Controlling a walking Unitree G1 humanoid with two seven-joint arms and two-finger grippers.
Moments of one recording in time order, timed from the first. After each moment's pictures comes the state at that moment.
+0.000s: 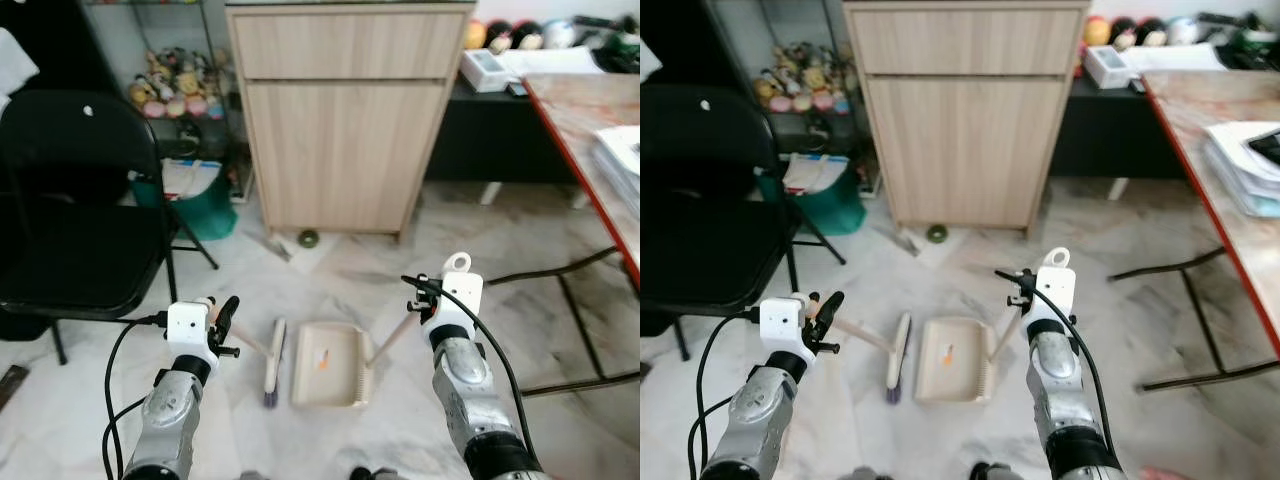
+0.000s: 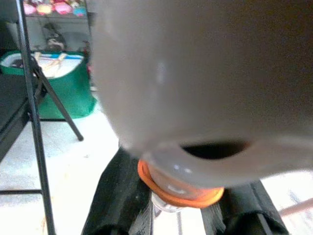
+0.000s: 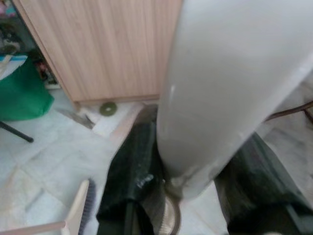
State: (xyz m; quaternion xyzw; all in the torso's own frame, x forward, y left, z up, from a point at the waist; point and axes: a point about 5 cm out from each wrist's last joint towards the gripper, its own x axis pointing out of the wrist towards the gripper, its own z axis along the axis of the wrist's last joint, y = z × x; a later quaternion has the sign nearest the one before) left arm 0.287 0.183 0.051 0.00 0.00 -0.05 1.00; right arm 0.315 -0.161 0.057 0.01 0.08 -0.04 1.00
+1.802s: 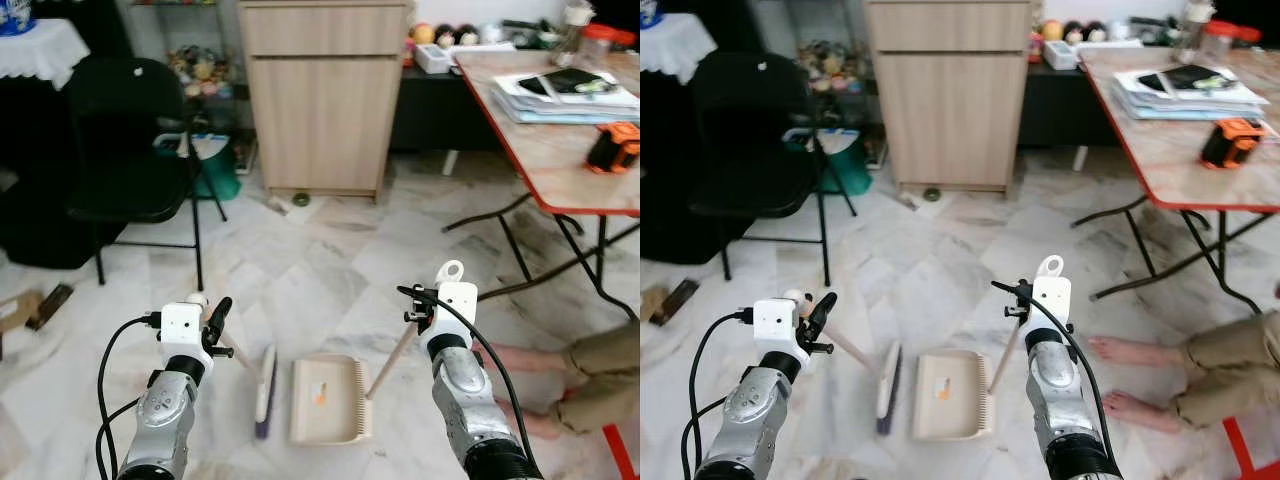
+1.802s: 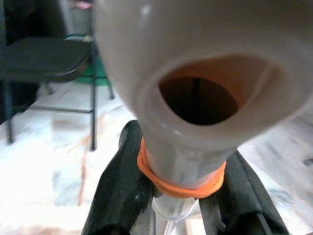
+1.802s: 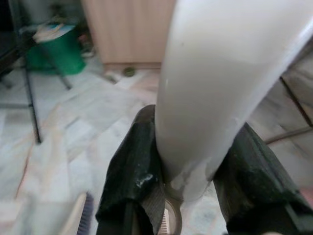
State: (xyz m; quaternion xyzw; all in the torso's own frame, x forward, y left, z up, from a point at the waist) left arm 0.287 0.191 0.052 0.00 0.01 -0.04 1.00; right arm 0.312 -0.154 0.052 -0.01 0.09 -0.02 1.00
